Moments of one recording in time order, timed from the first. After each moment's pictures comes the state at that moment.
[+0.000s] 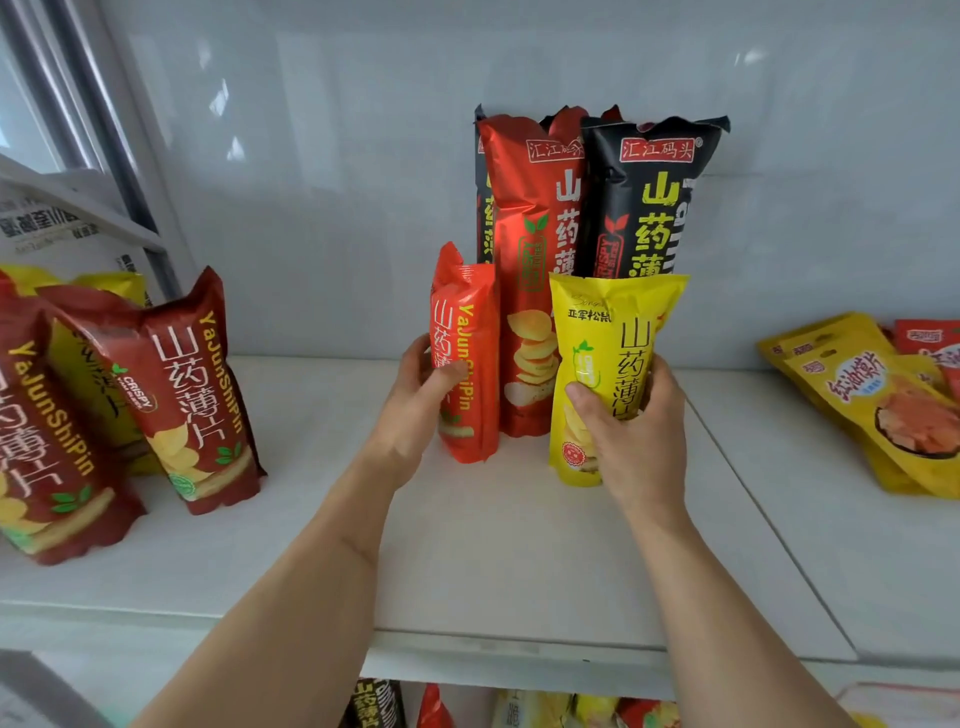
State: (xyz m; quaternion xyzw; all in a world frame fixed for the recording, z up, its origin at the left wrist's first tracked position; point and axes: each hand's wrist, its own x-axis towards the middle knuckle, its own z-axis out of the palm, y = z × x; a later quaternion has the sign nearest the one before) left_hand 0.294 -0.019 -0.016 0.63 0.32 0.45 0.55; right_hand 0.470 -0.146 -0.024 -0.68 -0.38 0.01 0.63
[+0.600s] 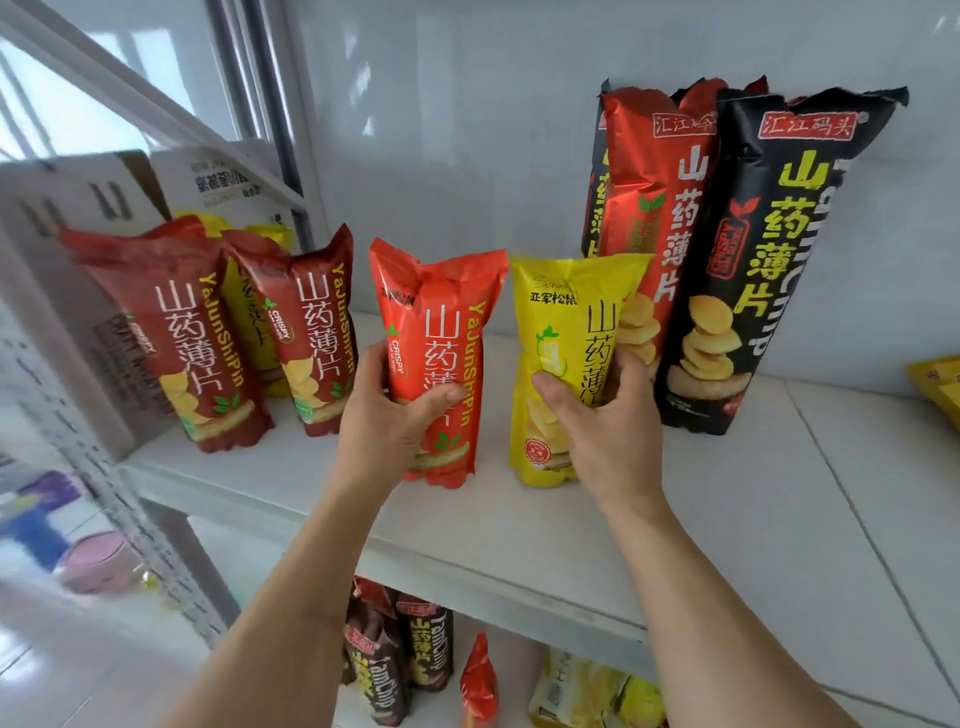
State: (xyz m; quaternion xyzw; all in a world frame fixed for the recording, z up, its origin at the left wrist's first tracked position) left_hand 0.193 -0.080 -0.026 0.58 0.42 0.58 0.40; right_hand 0.392 -0.122 -0.021 -0.58 -0.50 0.13 0.63
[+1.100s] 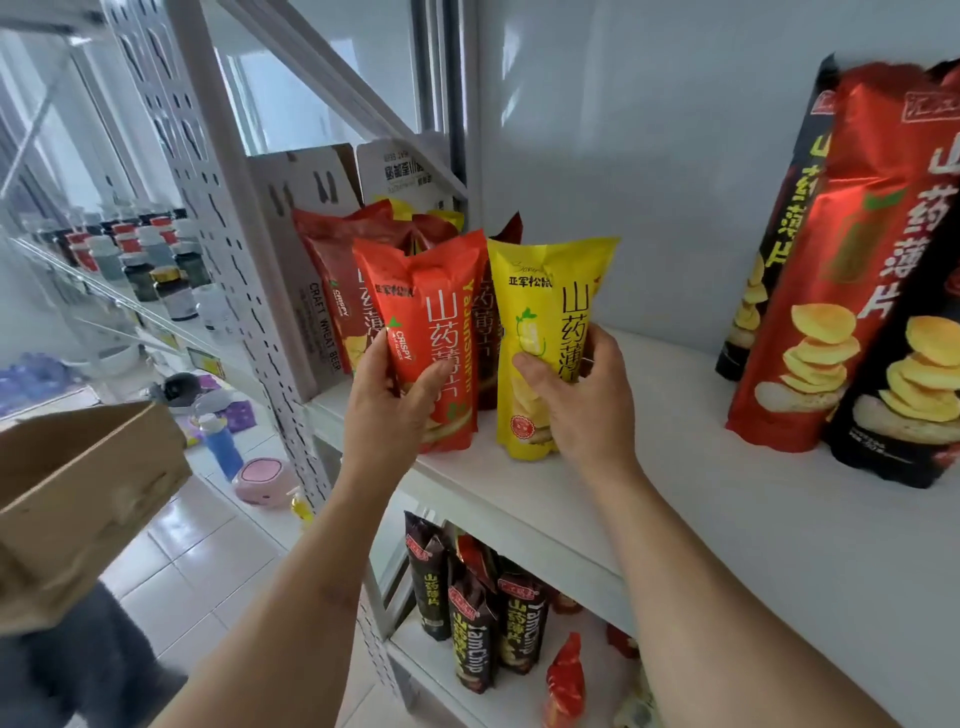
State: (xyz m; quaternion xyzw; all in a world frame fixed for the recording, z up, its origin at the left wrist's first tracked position) left_hand 0.086 -0.103 -0.029 0.53 0.52 0.64 0.21; right_hand 0.270 -0.072 -0.023 -0.50 -0.58 0.25 0.59
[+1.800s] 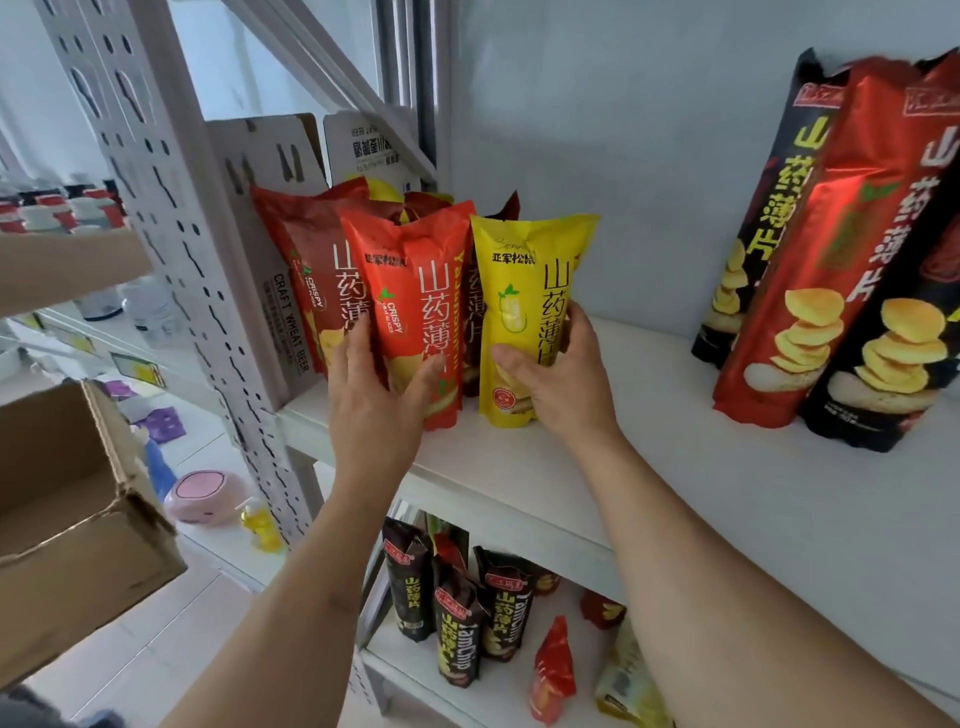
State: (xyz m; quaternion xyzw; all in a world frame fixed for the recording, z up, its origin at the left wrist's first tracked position) left_hand 0.063 -0.075 -0.046 0.55 0.59 0.58 0.09; right_hand 0.243 -0.051 -0.021 -0.55 -0.58 0.27 0.55
